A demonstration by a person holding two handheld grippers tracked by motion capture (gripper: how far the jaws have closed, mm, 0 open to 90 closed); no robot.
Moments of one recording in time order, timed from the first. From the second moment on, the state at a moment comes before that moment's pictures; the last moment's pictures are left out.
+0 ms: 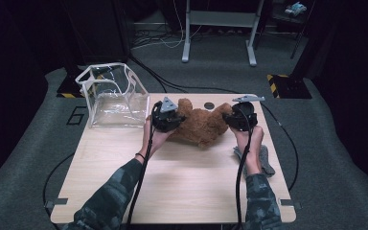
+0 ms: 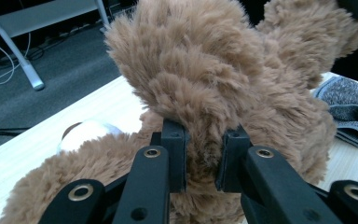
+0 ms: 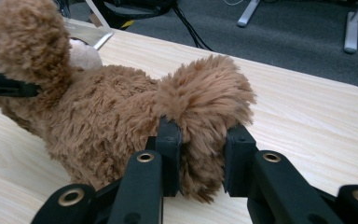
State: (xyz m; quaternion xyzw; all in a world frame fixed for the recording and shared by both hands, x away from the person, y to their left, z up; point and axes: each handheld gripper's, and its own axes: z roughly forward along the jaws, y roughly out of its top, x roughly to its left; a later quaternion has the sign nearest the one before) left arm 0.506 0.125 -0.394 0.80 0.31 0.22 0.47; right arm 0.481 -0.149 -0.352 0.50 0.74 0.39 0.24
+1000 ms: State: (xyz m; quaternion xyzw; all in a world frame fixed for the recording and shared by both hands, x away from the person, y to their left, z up) left arm 0.521 0.130 -0.417 0.82 0.32 0.20 0.44; right arm 0.444 -0.128 -0.368 0.48 0.76 0.38 0.22
